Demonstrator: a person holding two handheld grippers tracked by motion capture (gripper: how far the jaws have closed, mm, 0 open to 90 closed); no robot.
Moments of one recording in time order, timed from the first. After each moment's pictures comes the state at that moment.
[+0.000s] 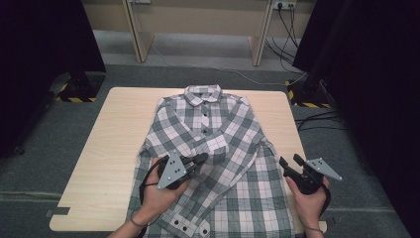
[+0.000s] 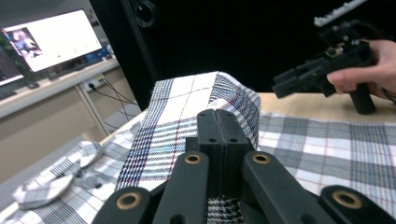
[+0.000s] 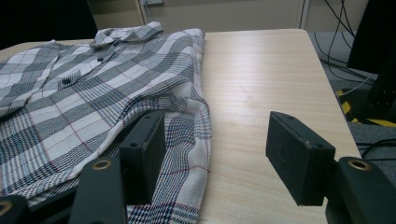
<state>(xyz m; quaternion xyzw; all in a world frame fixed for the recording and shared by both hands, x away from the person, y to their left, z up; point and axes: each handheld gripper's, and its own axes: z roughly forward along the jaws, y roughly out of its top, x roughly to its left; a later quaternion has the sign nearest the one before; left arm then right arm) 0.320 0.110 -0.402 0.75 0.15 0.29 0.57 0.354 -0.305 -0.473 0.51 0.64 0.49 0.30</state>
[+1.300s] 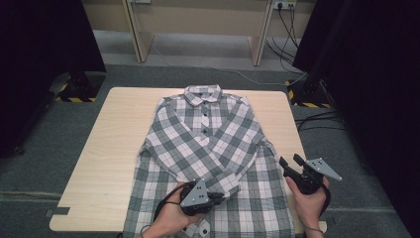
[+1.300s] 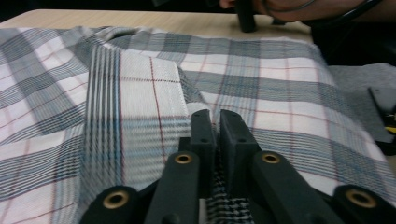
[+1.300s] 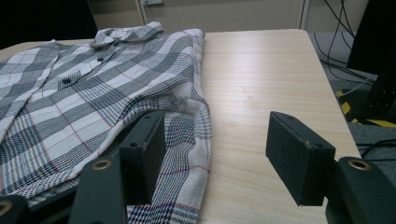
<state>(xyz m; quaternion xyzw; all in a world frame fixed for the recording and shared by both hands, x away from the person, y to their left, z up) 0.293 0.068 -0.460 0.84 0.11 0.09 0.52 0.354 -0.304 -0.473 0.51 0.64 0.49 0.30</state>
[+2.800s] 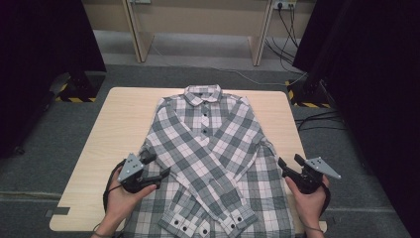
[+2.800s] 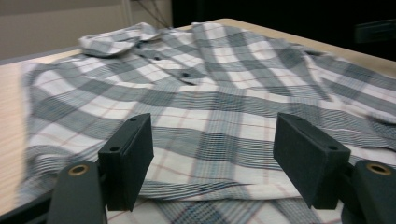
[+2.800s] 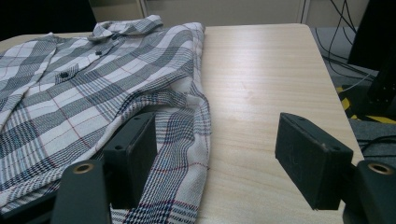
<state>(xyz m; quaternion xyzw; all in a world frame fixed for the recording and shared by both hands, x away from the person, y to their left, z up) 0.329 0.221 -0.448 0.73 0.36 0.25 0.52 0.356 -0.304 -0.472 0.52 0.64 0.48 0.30</state>
